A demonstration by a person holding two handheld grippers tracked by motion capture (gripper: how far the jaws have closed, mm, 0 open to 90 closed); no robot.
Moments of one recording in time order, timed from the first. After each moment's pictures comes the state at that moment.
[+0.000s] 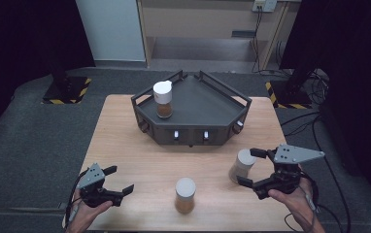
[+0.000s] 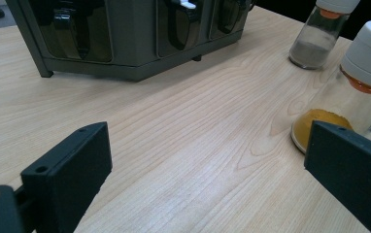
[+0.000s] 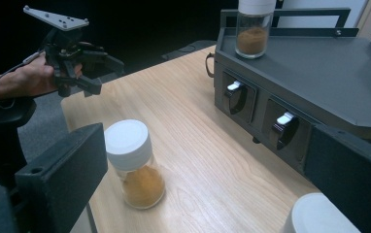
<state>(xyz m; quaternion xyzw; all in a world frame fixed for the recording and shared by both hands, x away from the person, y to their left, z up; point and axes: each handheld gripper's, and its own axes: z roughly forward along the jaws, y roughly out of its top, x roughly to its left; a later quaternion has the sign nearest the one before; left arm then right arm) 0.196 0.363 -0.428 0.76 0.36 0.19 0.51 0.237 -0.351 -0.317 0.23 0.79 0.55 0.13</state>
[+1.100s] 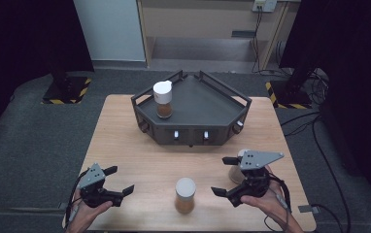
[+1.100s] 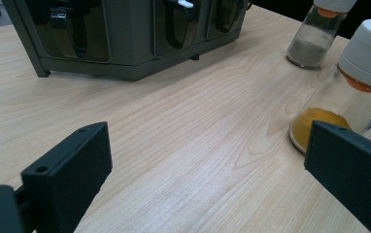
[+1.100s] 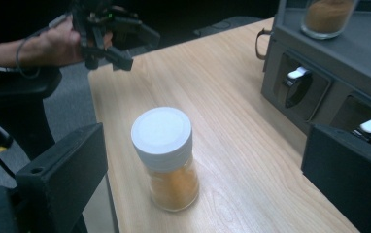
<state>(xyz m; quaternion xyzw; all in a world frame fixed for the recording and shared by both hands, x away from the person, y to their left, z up) 0.197 0.363 -0.428 0.76 0.35 0.19 0.51 0.261 -0.293 -0.331 0.17 0.83 0.52 0.08</state>
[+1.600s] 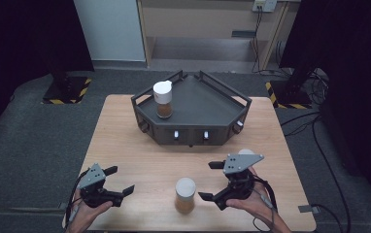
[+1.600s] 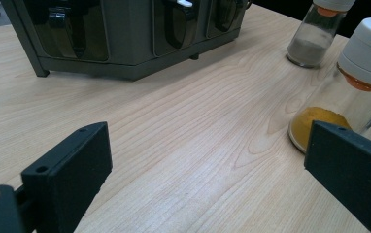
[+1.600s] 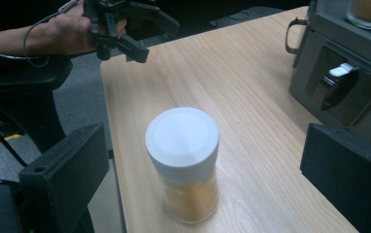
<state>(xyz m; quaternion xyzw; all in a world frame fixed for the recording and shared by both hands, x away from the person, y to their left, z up) 0.197 0.362 -0.428 0.76 0.35 0.19 0.51 0.273 -0.263 -0.343 0.15 0.84 0.51 0.05</state>
